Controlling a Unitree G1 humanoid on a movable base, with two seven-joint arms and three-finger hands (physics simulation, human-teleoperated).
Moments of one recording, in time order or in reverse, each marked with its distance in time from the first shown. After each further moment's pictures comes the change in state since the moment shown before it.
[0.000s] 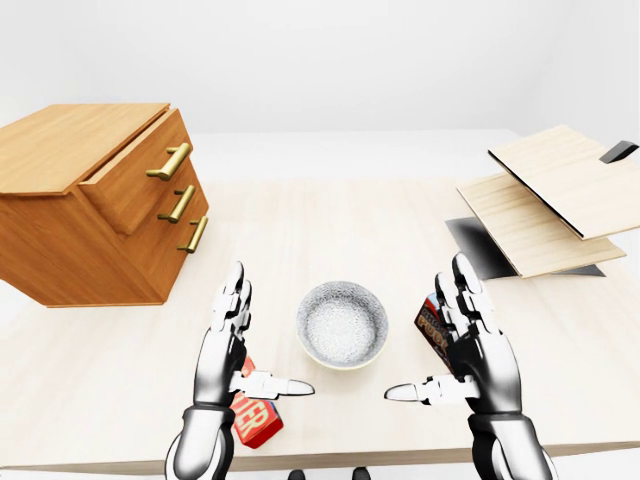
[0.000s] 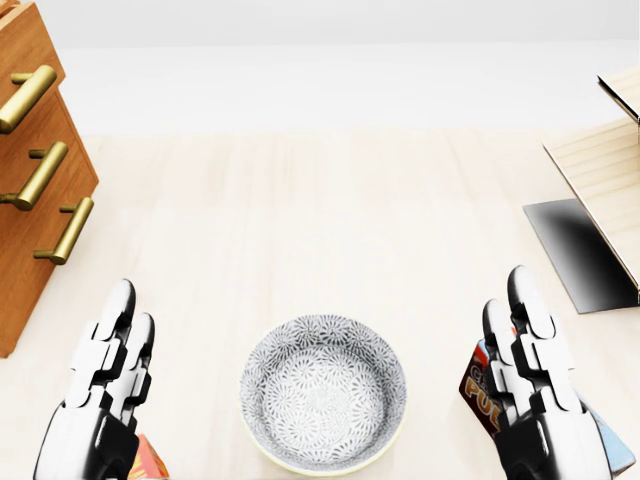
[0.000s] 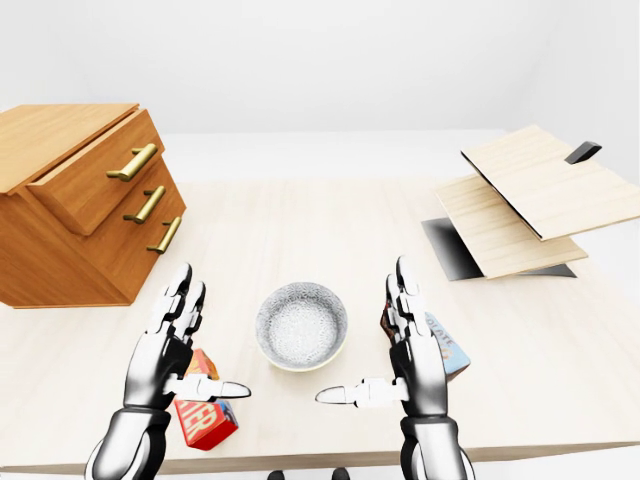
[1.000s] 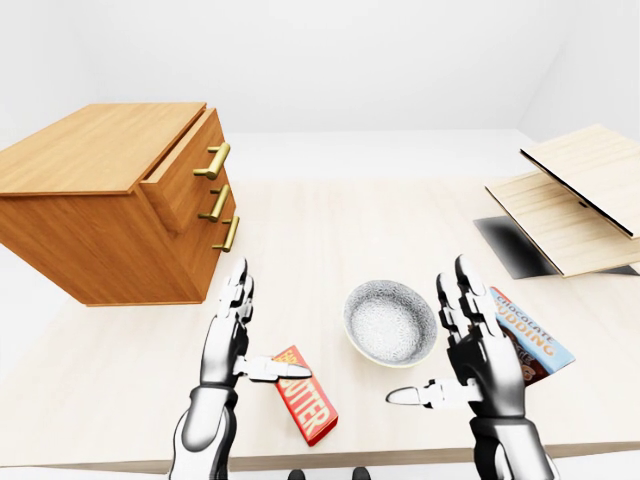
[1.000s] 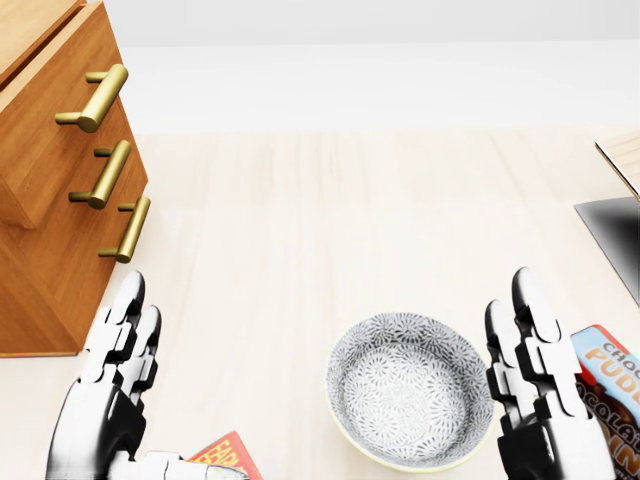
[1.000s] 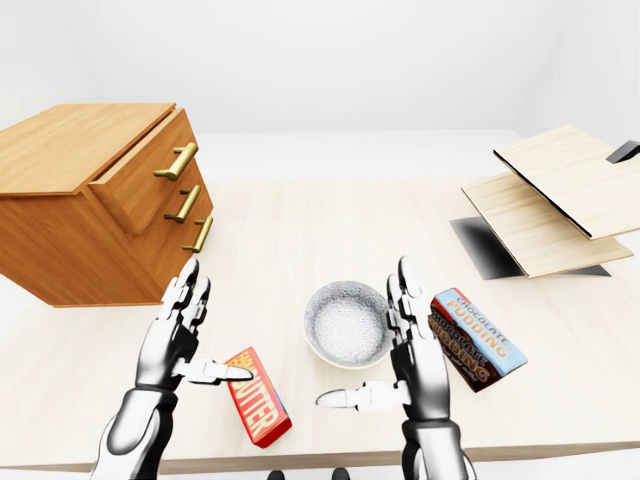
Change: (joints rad) left arm -0.099 -0.009 0.034 0.092 0.003 0.047 -0.012; right arm 0.016 -0.002 0.000 0.000 0.012 -0.031 0.005
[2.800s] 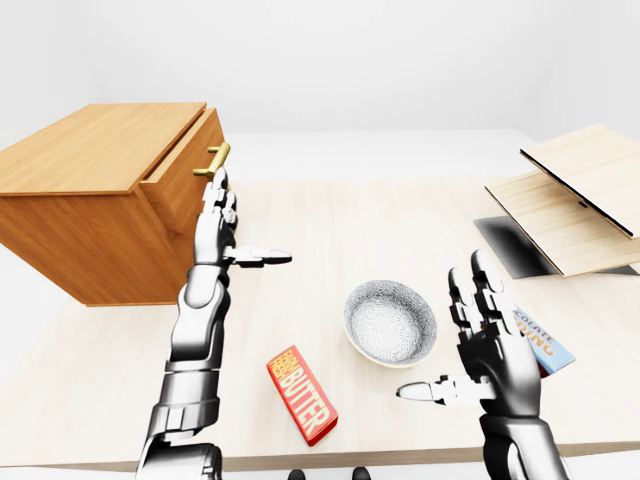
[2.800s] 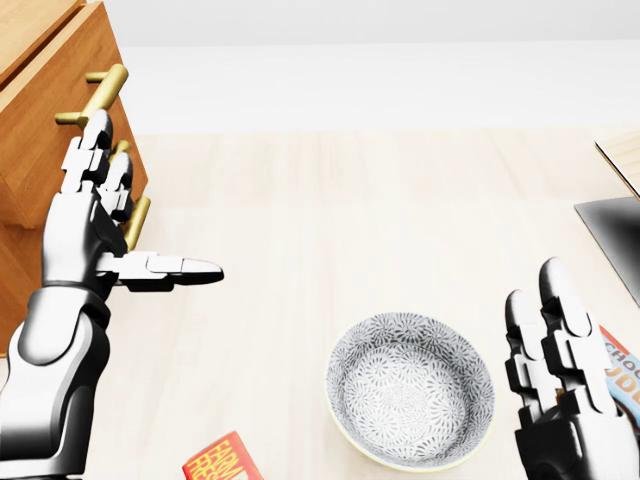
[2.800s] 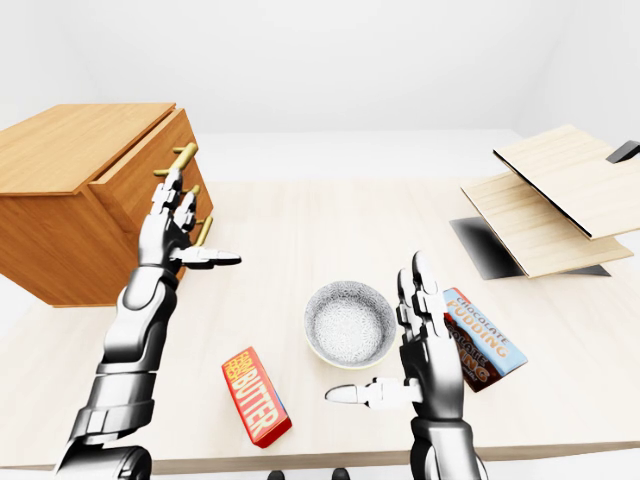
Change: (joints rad) left arm -0.742 0.123 0.191 0.565 -0.099 0.028 0.056; right arm -0.010 0.039 -0.067 -0.024 0.046 0.001 0.044
